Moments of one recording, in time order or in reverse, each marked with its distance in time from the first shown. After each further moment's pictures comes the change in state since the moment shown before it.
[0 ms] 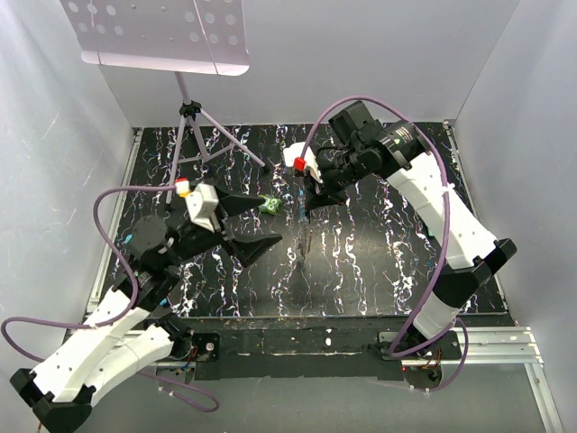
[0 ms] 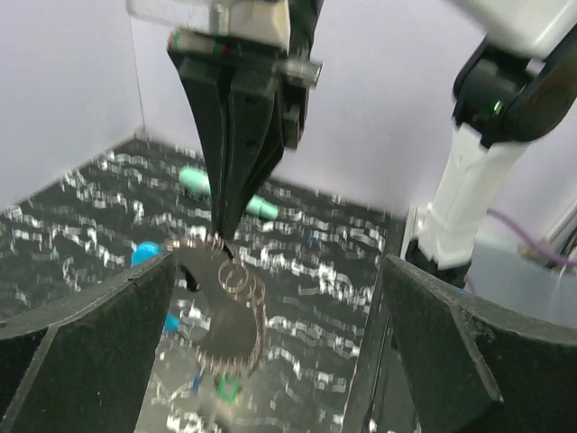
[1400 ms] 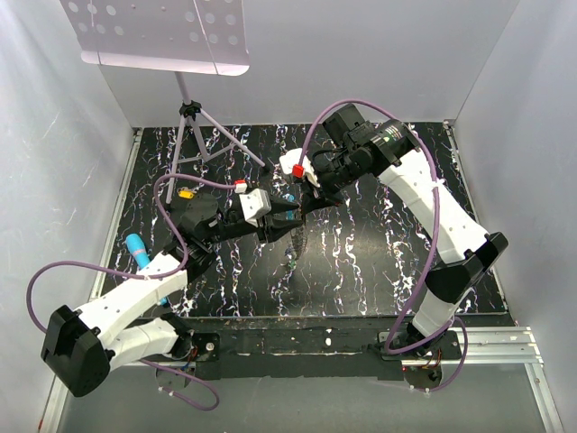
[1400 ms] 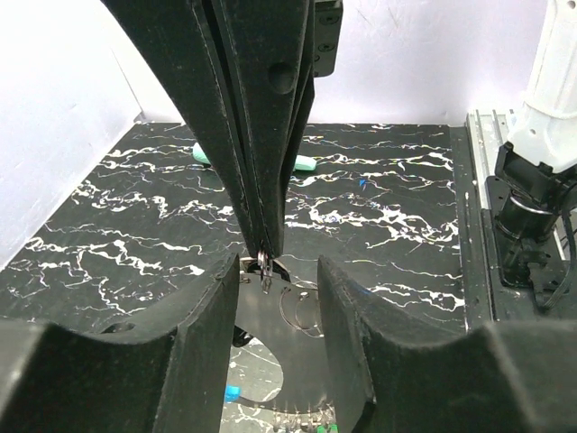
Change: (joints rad) left arm 0.001 0.369 -0.034 0.207 0.174 0.367; right arm 0.000 0.045 0.005 -0.040 -0.031 -0.159
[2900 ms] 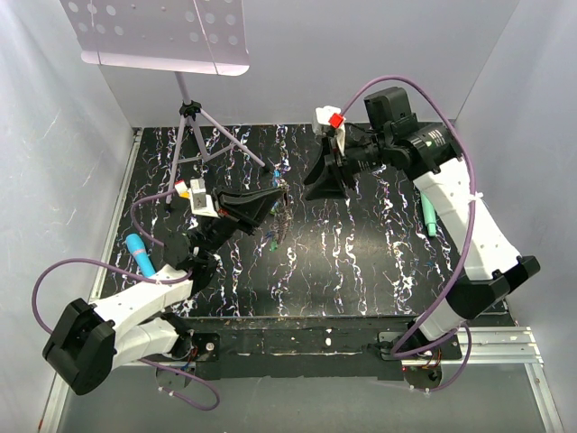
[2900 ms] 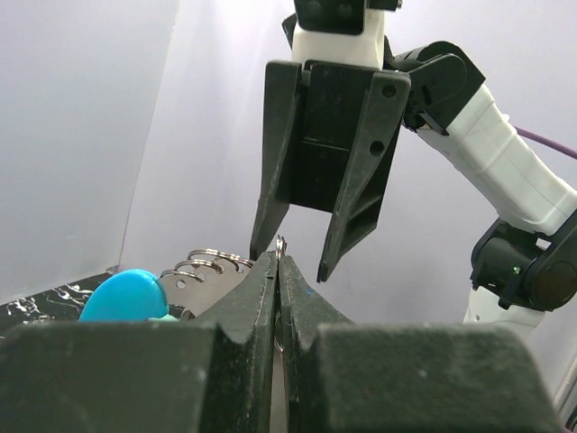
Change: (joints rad) left arm 0.008 0.016 -0.233 0.869 -0.350 -0.701; right arm -0.134 -0.169 -0.112 0.307 -0.245 0.468
